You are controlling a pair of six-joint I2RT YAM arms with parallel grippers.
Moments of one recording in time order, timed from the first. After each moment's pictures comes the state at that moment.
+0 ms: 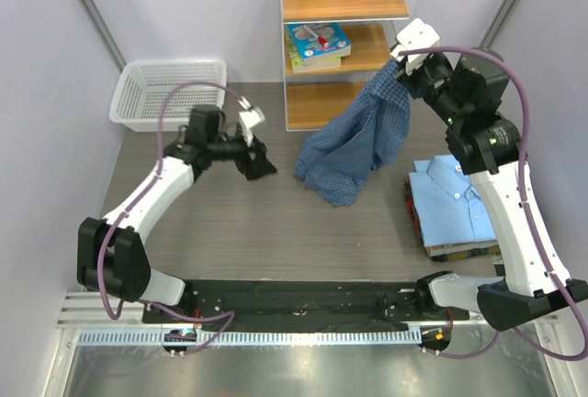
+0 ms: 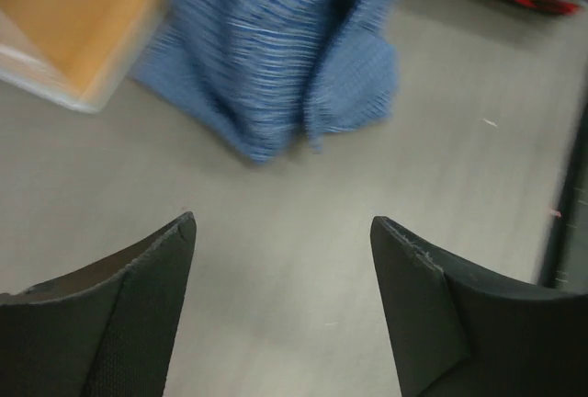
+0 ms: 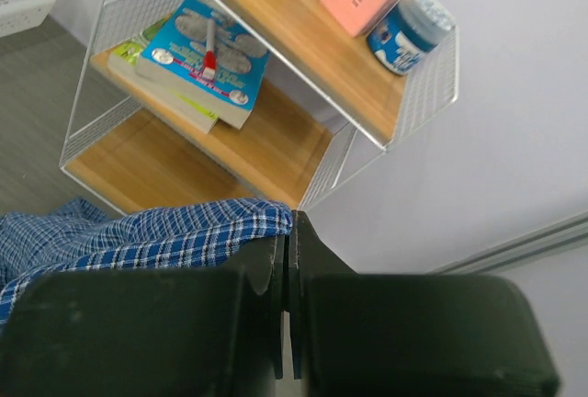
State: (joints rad) left arm -0.25 1.41 1.17 -0.36 0.82 0.37; right arm 0.30 1.25 1.69 -0.43 -0.10 -0.61
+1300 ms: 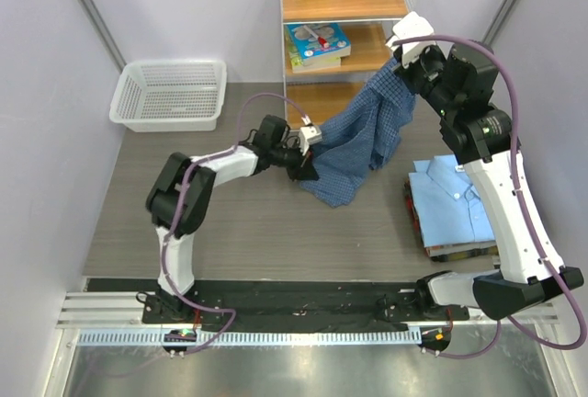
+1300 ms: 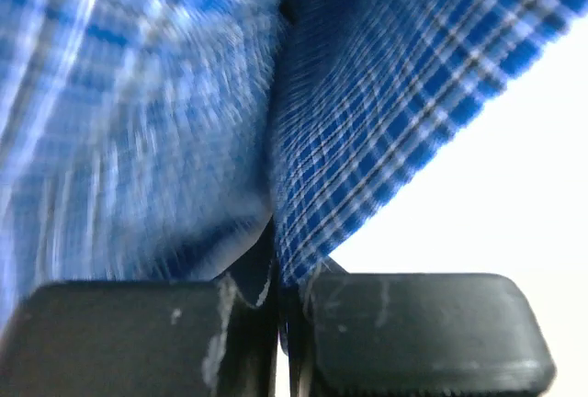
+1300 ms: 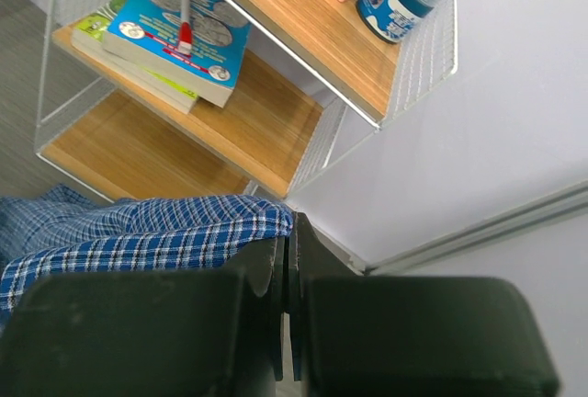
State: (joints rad) left arm -0.54 2.03 1.31 0.03 0.81 0.22; right arm 0.30 1.30 1.72 -0.48 -0.04 -0.59
